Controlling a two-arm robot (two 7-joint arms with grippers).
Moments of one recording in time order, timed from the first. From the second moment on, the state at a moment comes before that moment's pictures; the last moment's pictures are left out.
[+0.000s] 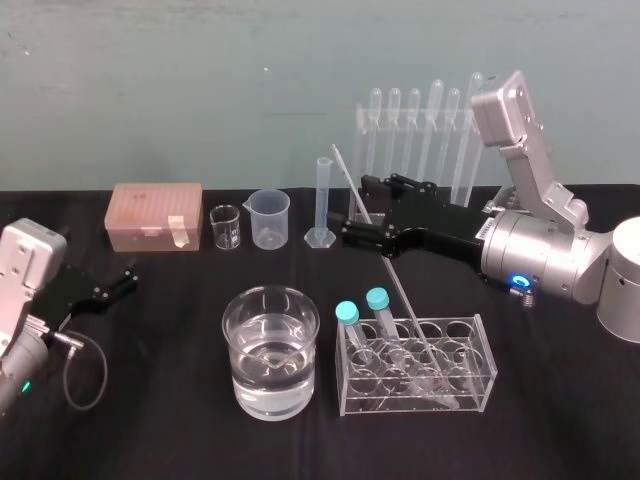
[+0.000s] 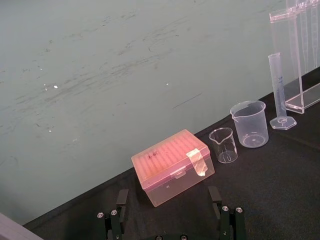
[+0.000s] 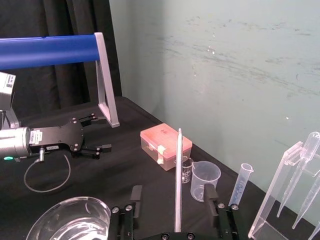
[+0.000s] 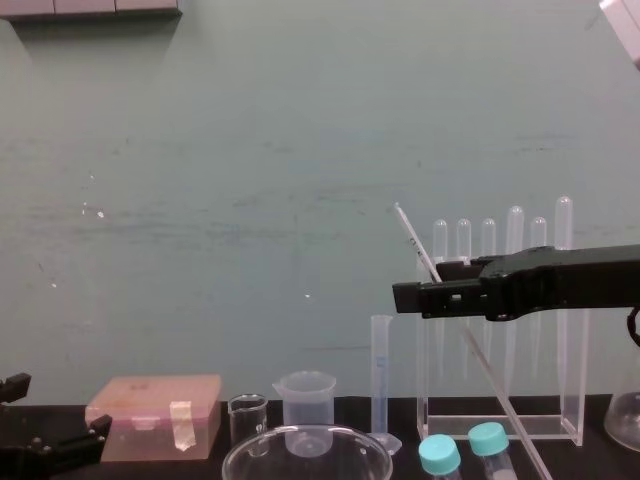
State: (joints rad) left arm -0.20 0.60 0.45 -1.41 -0.25 -0.12 0.03; right arm 0.46 0.58 -0.52 -1.59 0.55 0.26 0.48
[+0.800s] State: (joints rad) left arm -0.20 0.60 0.45 -1.41 -0.25 -0.12 0.03; right arm 0.46 0.58 -0.52 -1.59 0.55 0.26 0.49
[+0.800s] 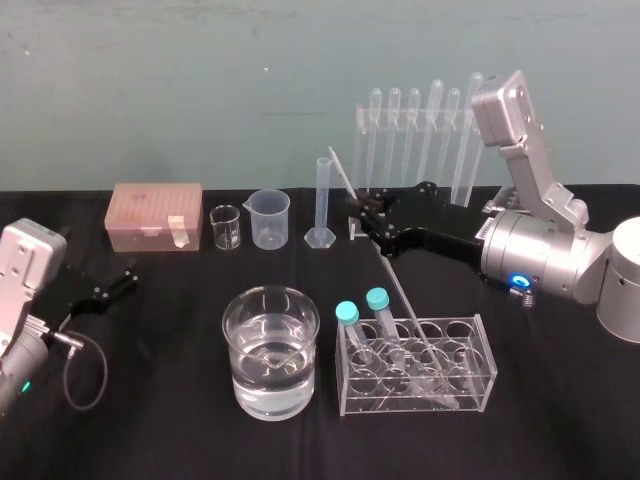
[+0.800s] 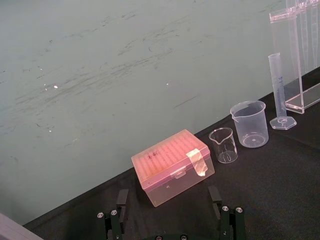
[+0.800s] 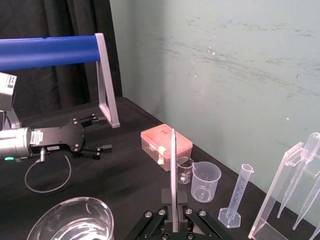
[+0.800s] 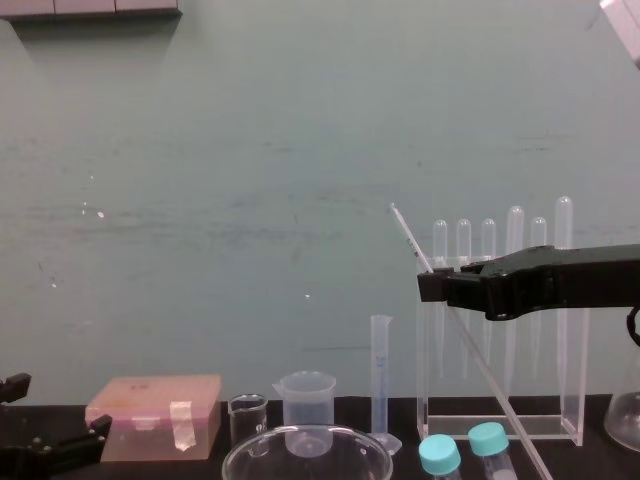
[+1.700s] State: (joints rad) left arm -0.20 0.60 0.45 -1.41 -0.25 -0.12 0.03; right arm 0.31 0.55 -0.26 -1.69 0.78 -0.09 0.57
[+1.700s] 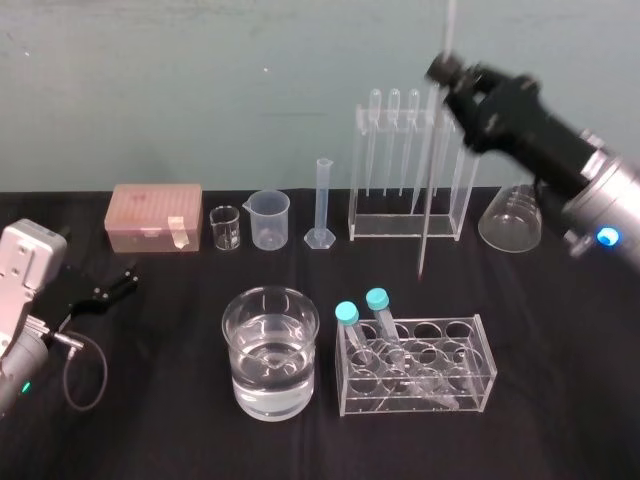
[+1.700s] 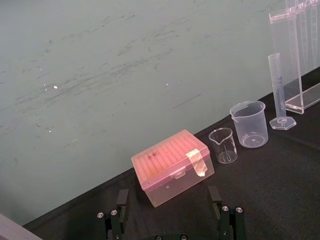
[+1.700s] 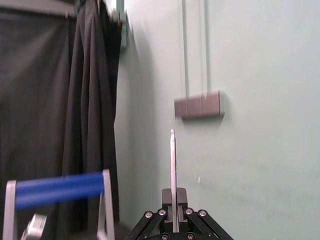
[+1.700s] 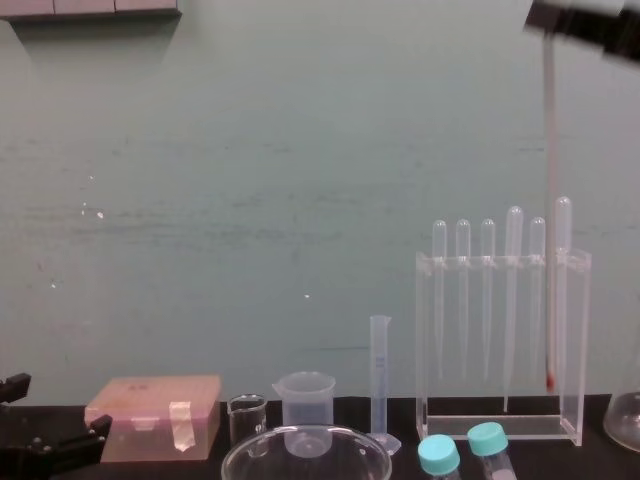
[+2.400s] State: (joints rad) left arm -0.20 0.60 0.45 -1.41 -0.25 -0.12 0.03; right arm 0.57 0.41 -0.45 -1.61 0.91 -0.03 0.72
